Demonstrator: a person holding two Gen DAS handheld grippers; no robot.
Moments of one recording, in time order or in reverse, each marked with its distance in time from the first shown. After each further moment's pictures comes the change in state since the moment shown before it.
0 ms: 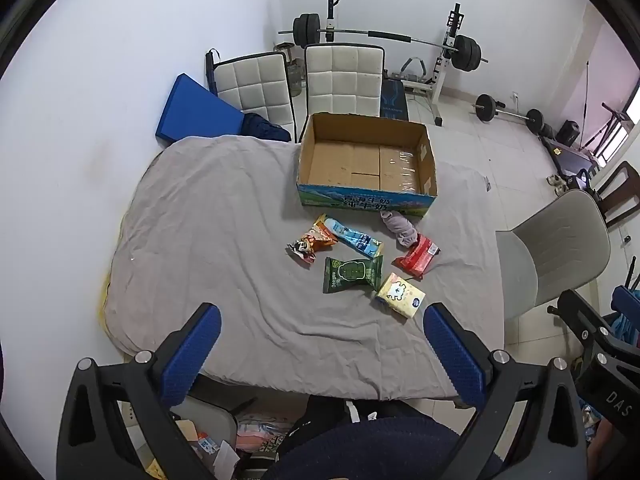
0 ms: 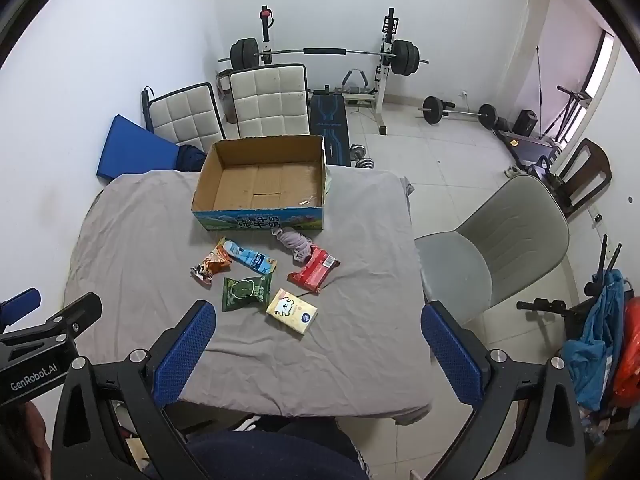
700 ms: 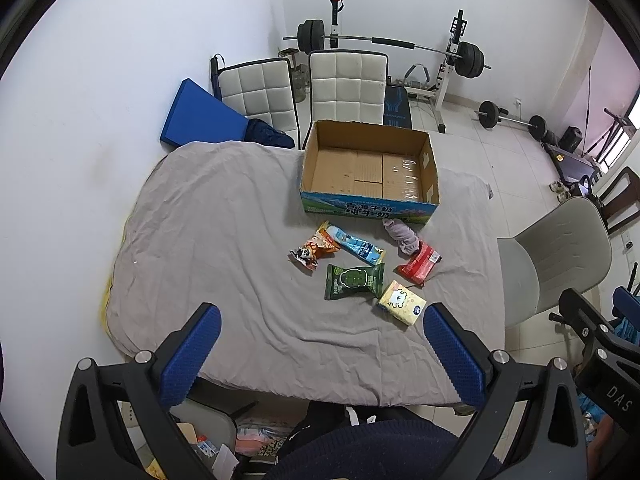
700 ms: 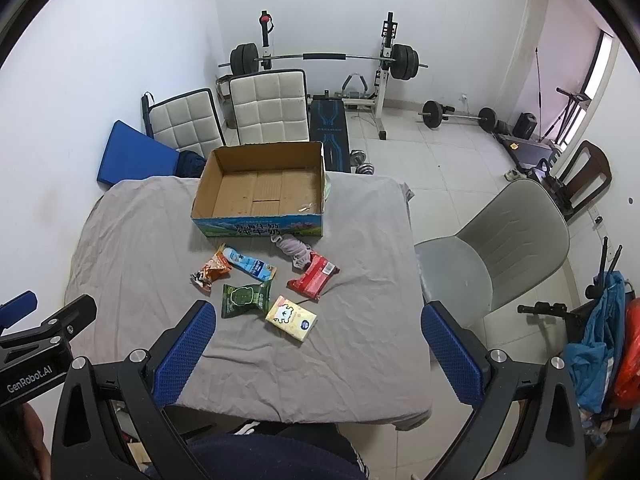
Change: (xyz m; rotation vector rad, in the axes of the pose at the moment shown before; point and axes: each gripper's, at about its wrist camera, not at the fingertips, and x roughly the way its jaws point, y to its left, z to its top) left arm -0.003 -0.002 0.003 -0.006 -0.024 0.014; right arm 0.000 0.002 0.003 0.002 -0.020 0.002
